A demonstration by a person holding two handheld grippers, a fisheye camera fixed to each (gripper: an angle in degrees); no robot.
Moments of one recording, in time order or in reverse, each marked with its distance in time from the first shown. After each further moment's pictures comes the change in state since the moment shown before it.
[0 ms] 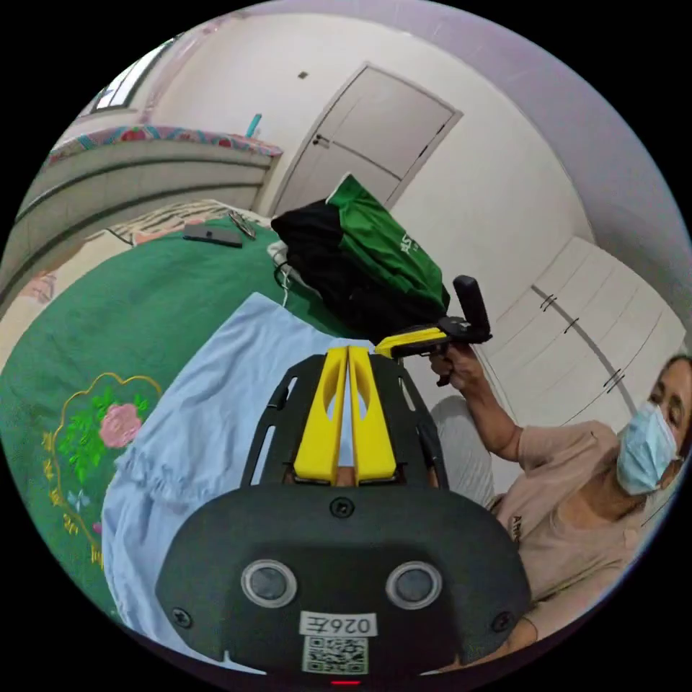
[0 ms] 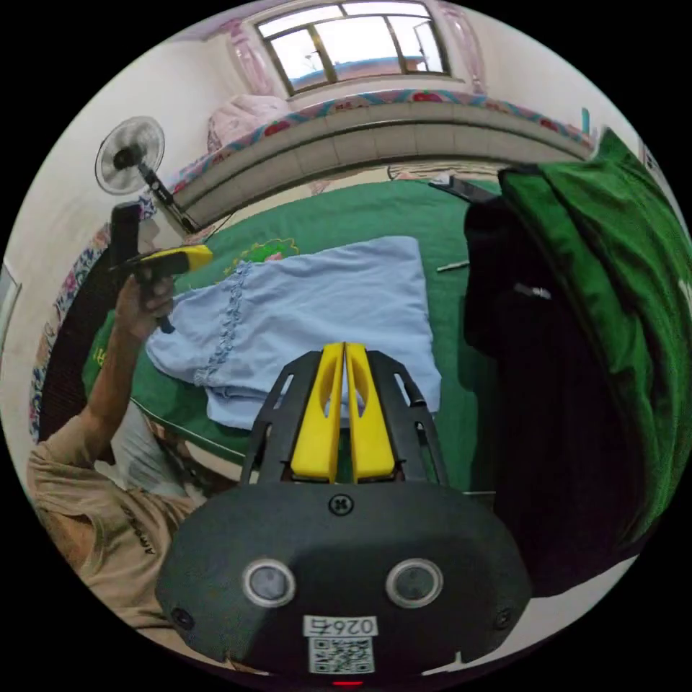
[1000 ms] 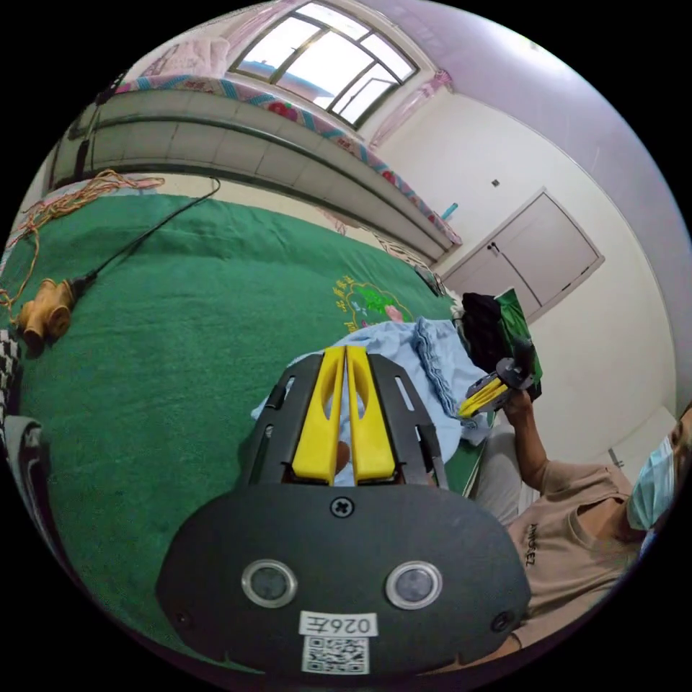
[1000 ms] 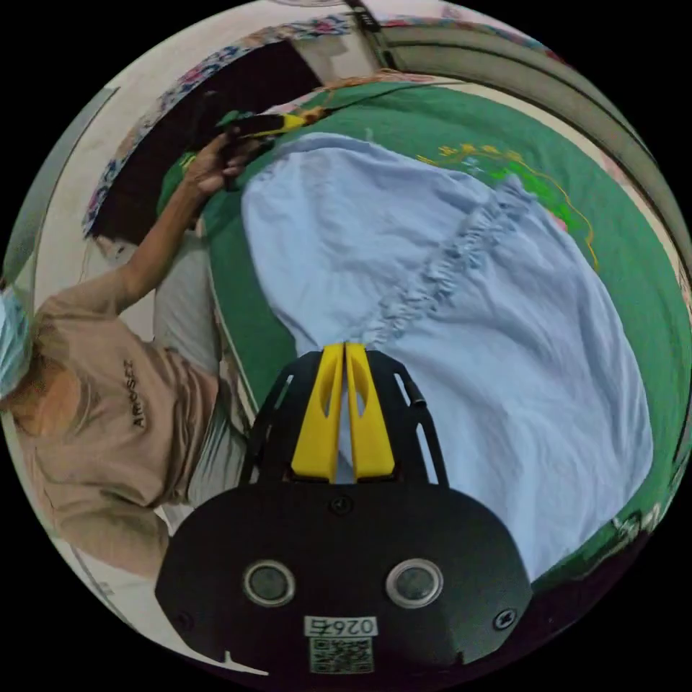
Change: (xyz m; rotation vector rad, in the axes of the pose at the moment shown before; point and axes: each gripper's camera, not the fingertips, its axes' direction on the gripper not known) left arm -0.062 0.317 -0.331 0.319 -0.424 -0.561; right arm -0.251 -0.040 0.173 -0.532 -0.349 -0.786
